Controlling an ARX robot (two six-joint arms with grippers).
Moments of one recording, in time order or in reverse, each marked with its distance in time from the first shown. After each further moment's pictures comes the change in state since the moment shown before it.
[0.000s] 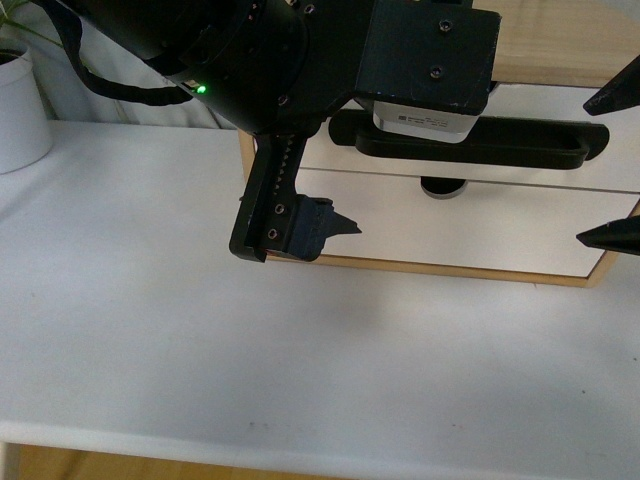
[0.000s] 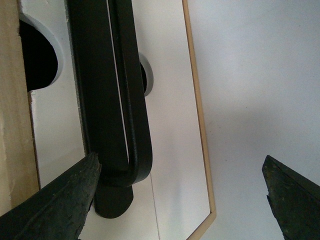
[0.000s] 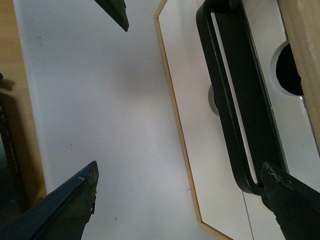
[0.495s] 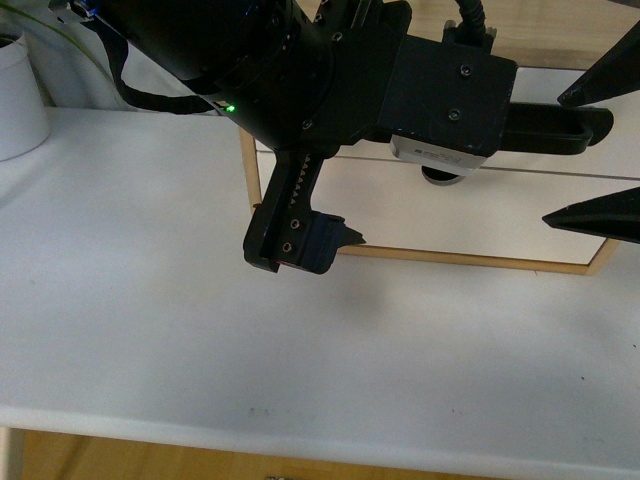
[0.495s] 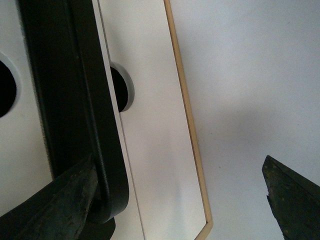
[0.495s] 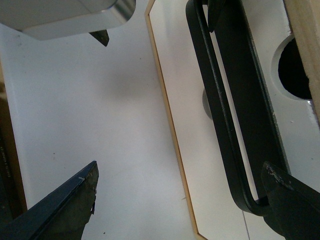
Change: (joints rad) left arm -0.025 0.053 0.012 0.006 -0.047 0.043; right arm 0.014 0.080 0.007 0.089 0.011 0.022
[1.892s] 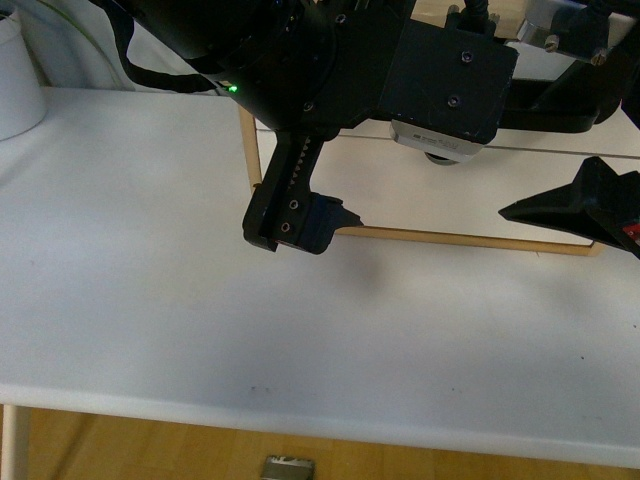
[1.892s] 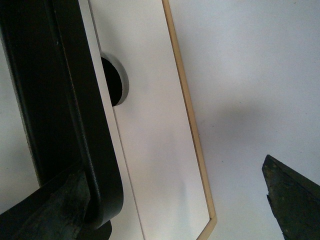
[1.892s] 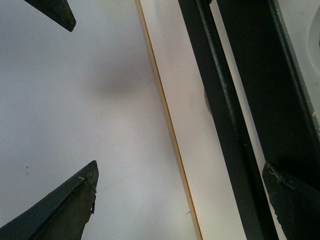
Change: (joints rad) left arm 0.001 0.024 0.014 -0.008 -0.008 0.026; right arm 0.004 0.179 0.045 0.093 0.016 0.048
